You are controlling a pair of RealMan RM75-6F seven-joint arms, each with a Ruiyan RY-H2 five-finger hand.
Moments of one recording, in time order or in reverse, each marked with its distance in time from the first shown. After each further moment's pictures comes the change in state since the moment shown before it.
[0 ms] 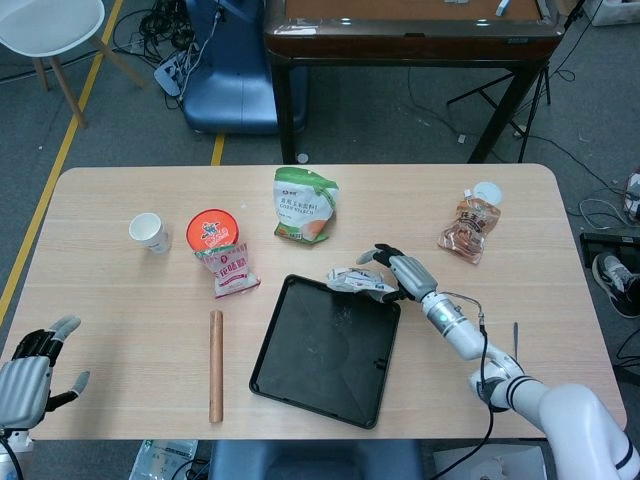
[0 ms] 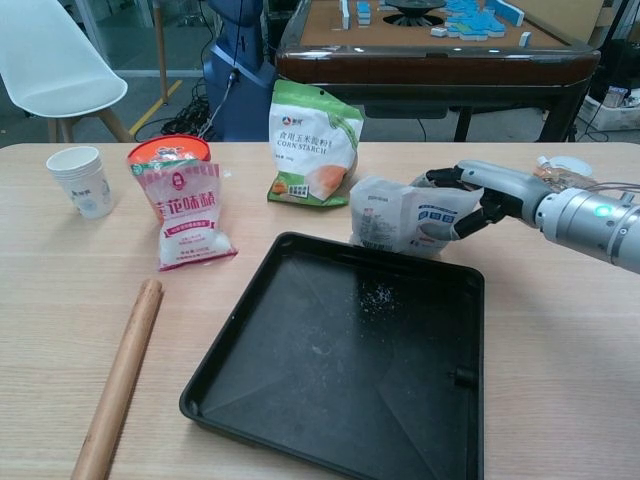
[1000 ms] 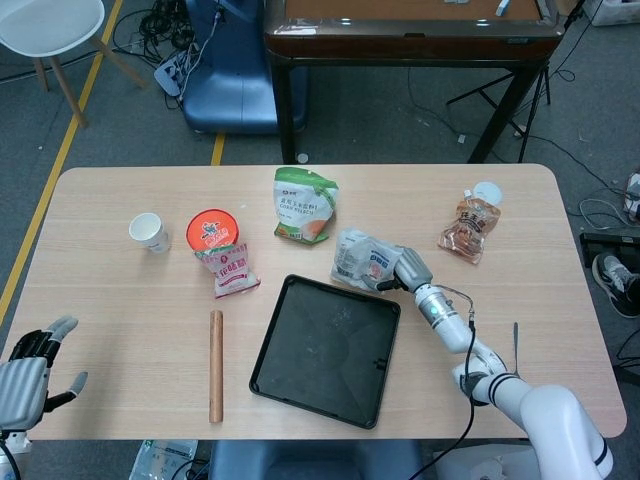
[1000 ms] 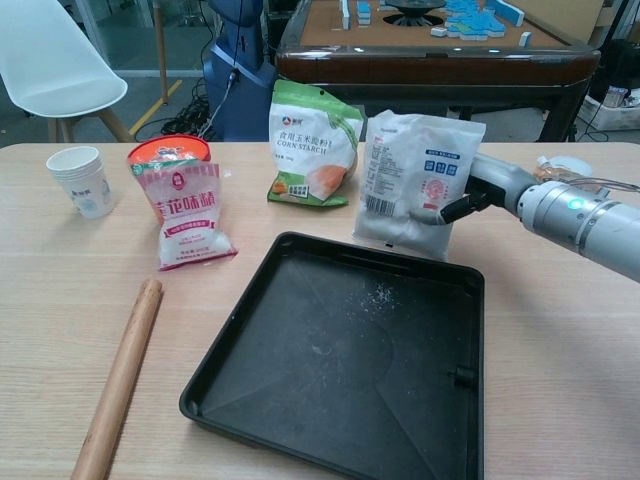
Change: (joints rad) left arm 0.006 0.002 -0.002 -0.002 -0.004 0.006 -0.002; right arm 0.035 -0.094 0.068 0.112 0.074 -0.041 -0.063
